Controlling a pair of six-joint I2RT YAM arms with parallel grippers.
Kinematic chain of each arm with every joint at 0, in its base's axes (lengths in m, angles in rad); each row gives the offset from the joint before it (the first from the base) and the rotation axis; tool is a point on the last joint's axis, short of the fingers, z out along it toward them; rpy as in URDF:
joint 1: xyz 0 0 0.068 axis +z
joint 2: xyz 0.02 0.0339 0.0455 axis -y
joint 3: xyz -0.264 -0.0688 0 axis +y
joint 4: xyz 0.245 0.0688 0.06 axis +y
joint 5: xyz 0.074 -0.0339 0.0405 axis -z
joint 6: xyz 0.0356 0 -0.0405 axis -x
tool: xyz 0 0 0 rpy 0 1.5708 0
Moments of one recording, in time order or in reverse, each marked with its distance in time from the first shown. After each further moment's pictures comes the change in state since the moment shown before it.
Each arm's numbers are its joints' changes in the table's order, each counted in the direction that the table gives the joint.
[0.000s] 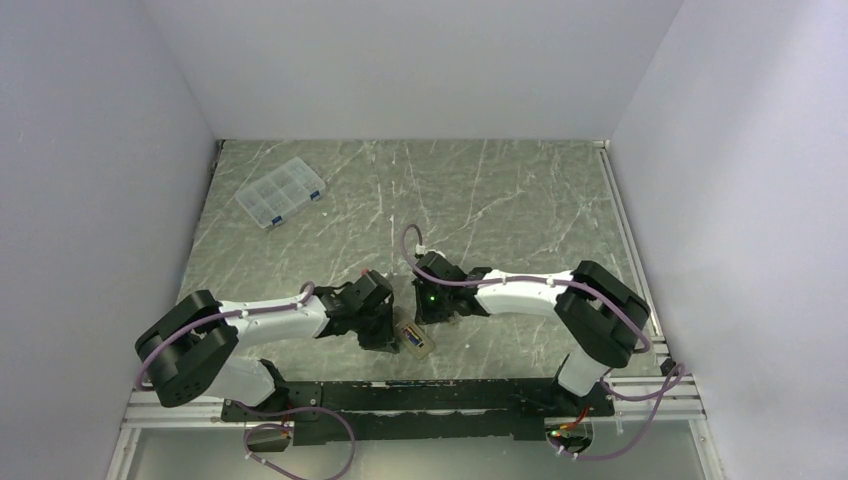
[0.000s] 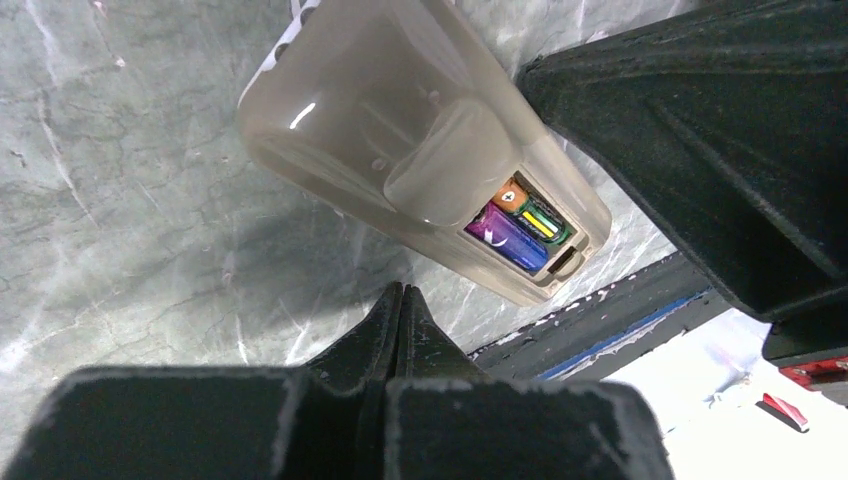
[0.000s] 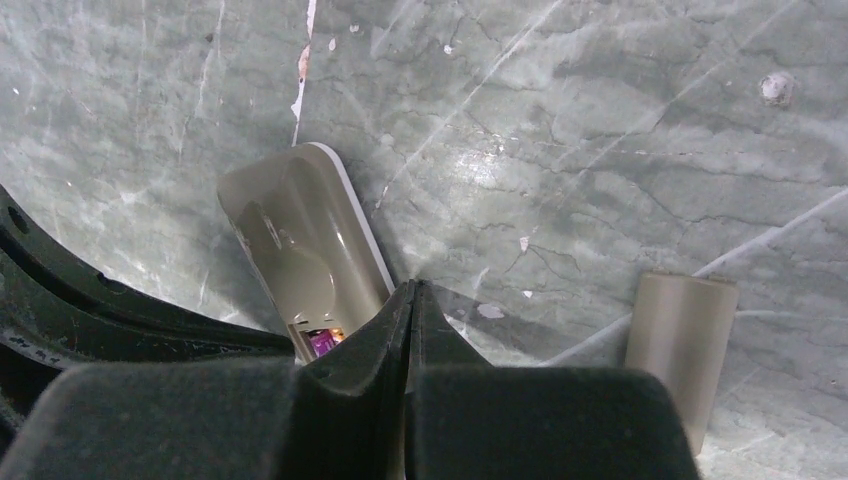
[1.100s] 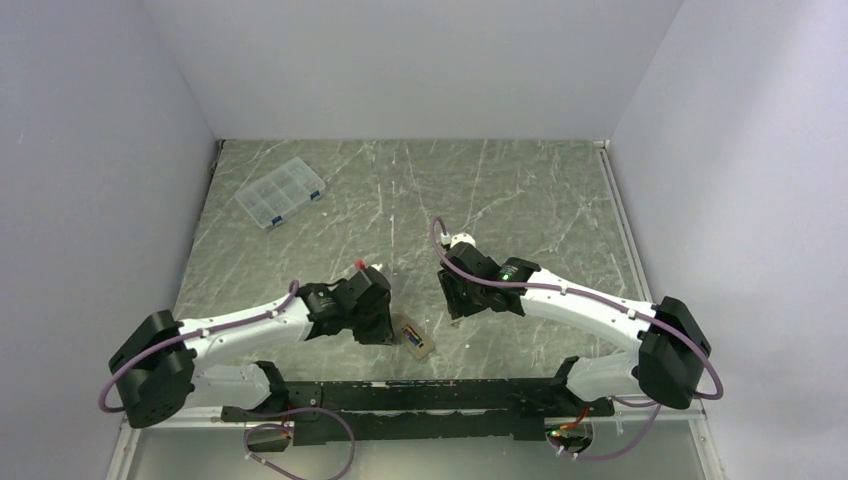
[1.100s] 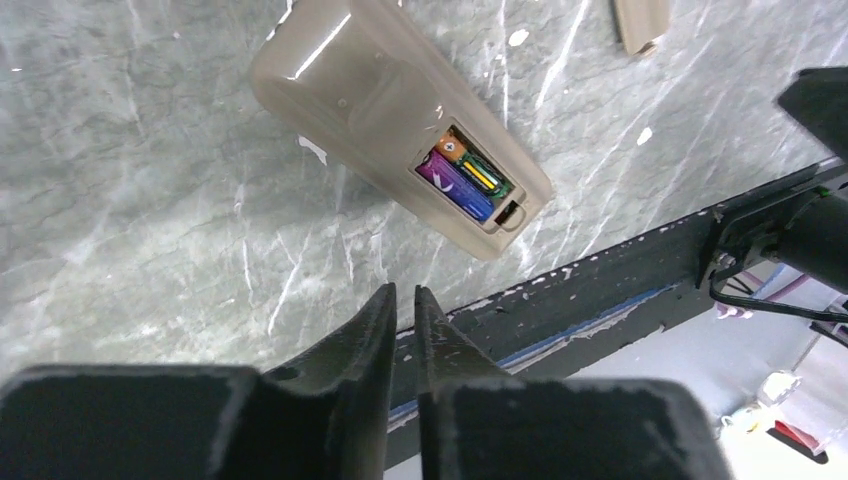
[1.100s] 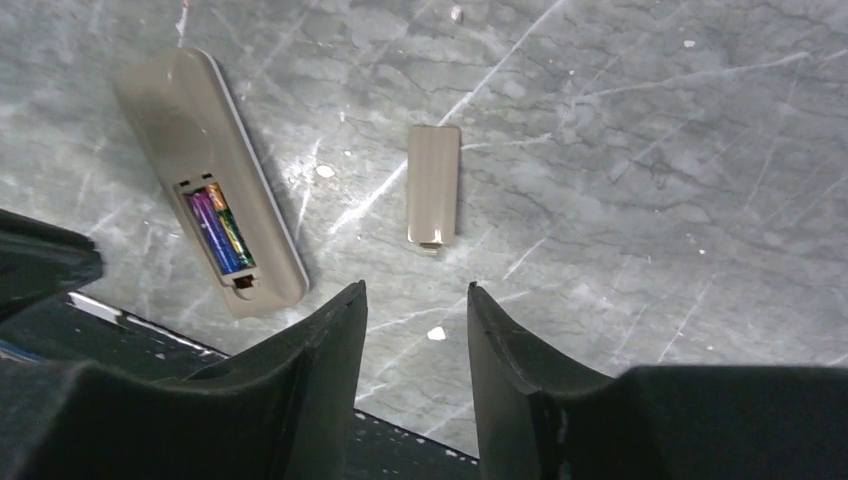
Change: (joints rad) left arm -0.052 0.144 -0.073 0.172 -0.124 0.027; right arm -0.032 0.336 -0.058 0.444 0.212 0.212
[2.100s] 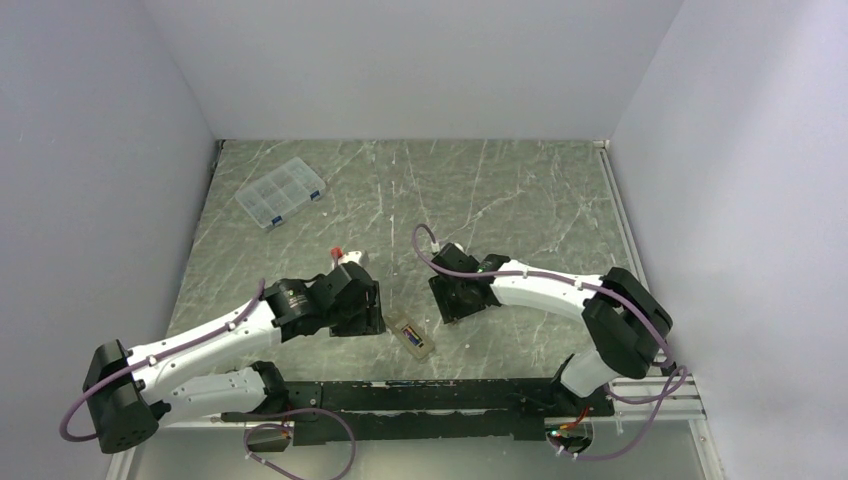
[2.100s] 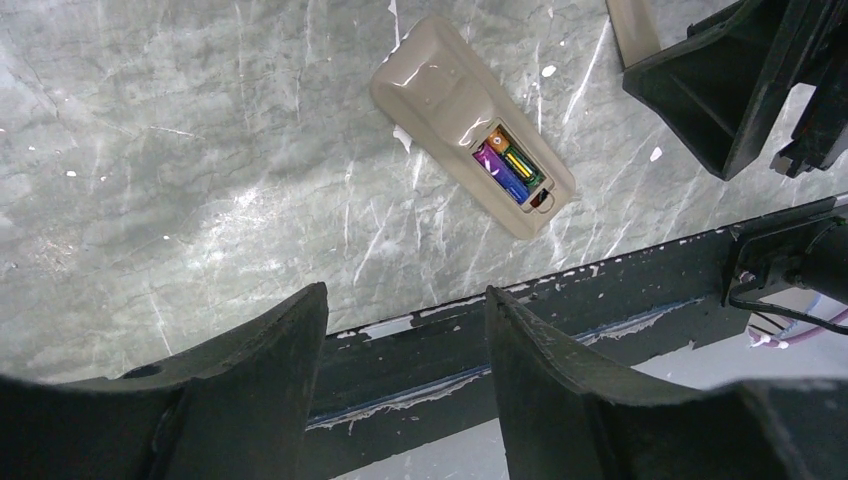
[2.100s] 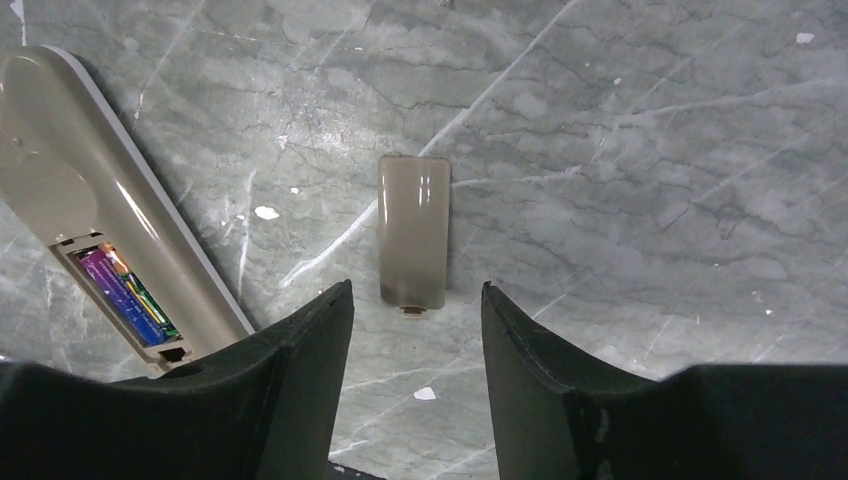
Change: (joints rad) left arm 0.000 0.204 -0.125 0.317 -0.186 -0.046; right arm -0.046 -0.230 0.006 -0.079 -0.068 0.033
